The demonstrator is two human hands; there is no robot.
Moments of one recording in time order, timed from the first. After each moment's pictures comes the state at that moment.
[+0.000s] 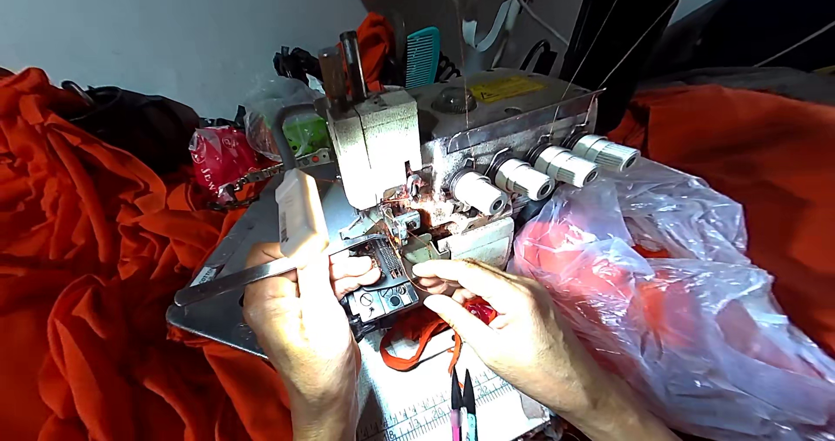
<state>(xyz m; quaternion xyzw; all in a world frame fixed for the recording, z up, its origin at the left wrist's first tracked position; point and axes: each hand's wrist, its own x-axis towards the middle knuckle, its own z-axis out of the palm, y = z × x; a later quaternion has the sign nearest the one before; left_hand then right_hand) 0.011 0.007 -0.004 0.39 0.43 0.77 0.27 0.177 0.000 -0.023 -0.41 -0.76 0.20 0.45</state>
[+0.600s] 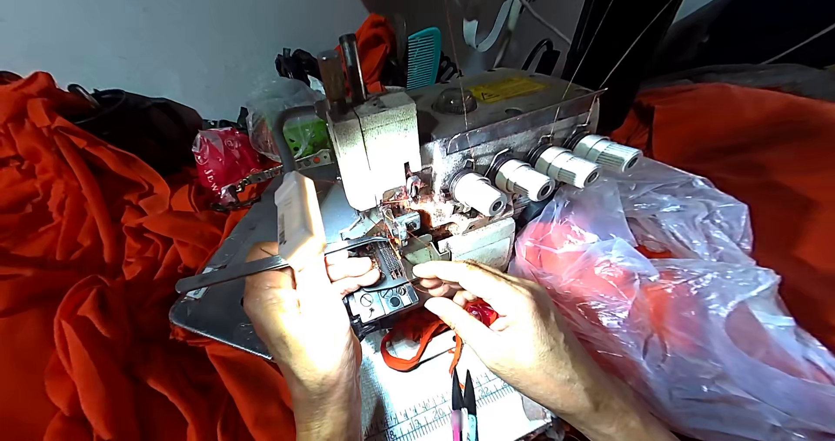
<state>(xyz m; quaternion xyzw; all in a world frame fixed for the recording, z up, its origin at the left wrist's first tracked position) 0.015 0.010 0.004 0.35 0.48 0.76 0.27 0.177 -0.001 -0.025 -0.42 -0.76 0.20 0.45</state>
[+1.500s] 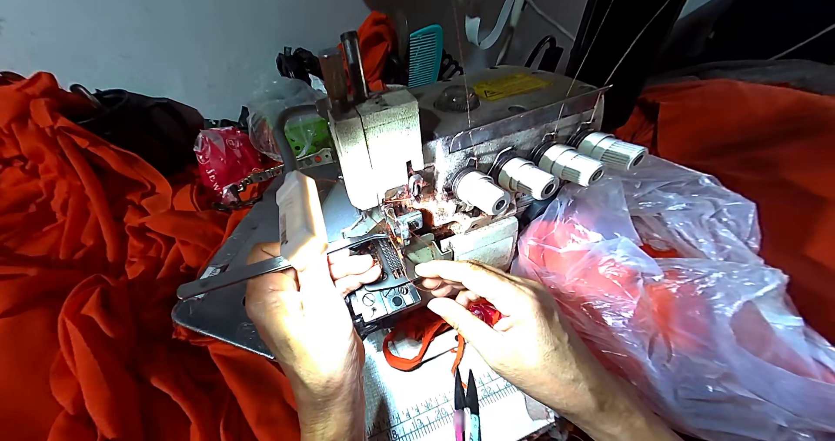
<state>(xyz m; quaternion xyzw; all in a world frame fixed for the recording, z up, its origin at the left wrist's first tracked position) 0.015 0.010 0.002 0.36 0.48 0.76 0.26 0.178 0.000 -0.028 -0.41 -0.76 0.21 0.46</state>
